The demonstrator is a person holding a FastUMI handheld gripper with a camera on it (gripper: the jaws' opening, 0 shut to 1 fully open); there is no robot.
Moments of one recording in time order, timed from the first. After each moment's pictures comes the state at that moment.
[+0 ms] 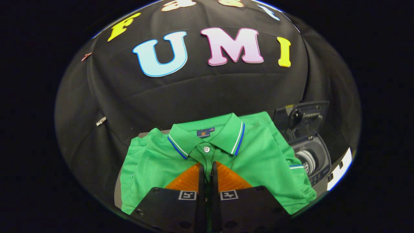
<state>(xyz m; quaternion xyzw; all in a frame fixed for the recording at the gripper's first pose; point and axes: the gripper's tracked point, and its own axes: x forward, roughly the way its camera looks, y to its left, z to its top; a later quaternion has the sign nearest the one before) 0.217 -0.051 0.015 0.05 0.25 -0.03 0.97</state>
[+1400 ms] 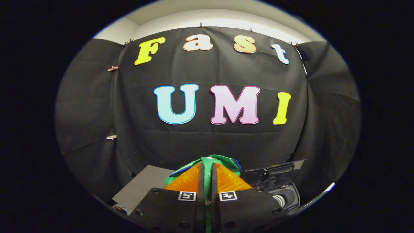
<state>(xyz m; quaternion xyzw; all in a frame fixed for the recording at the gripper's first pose) 0.168 -0.119 0.195 0.00 0.07 0.02 1.00</state>
